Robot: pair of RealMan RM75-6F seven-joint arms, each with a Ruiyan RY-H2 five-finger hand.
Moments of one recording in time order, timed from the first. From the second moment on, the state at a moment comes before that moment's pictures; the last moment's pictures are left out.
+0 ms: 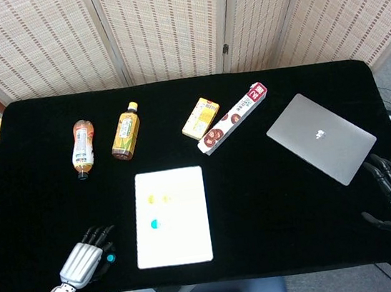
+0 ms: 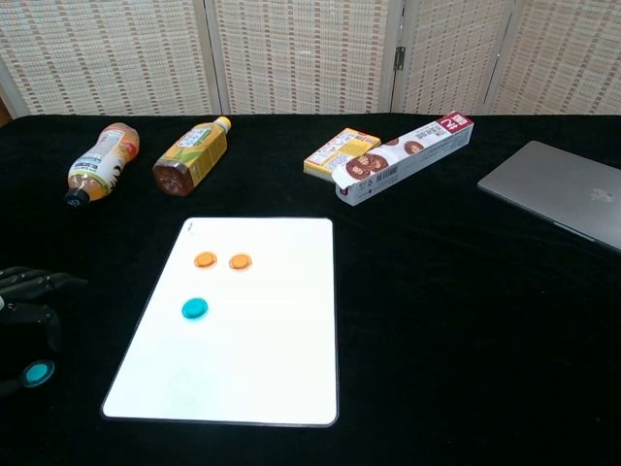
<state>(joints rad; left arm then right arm) -0.32 -1.44 0.18 -1.34 1.63 1.24 0.09 0.04 -1.07 0.00 -1.53 -1.65 1.57 0.21</state>
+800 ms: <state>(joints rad) -0.32 -1.45 0.16 -1.33 1.62 1.19 0.05 0.03 -1.07 0.00 -1.53 -1.65 1.59 0.22</state>
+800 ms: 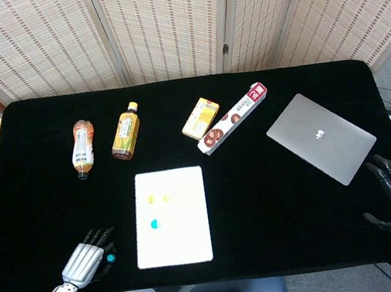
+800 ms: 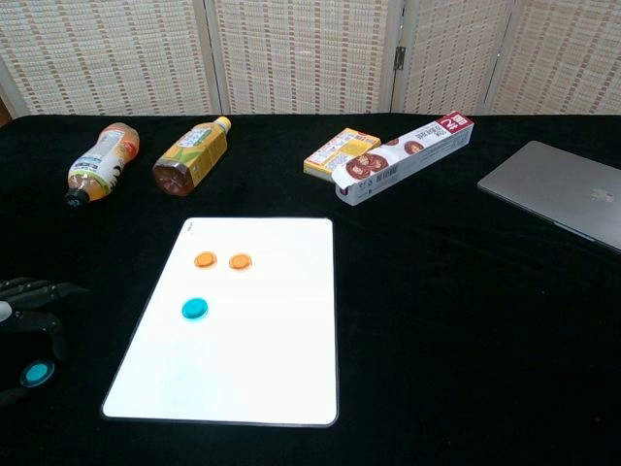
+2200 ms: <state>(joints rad) -0.41 -1.42 0.08 -1.38 1.64 1.16 0.00 0.03 -1.07 0.00 -1.54 -1.65 1.59 0.21</state>
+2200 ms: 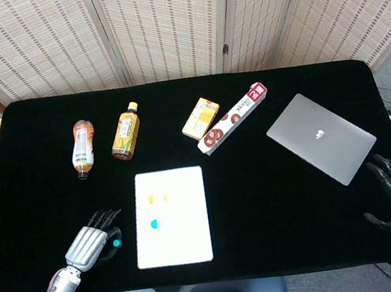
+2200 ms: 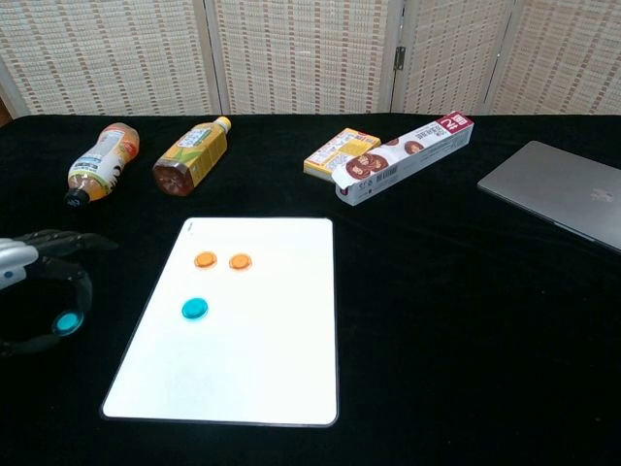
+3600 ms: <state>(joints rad) -0.73 -1.62 -0.09 -1.45 1.29 0.81 0.32 0.02 -1.06 0.00 -1.52 -1.63 1.59 0.22</state>
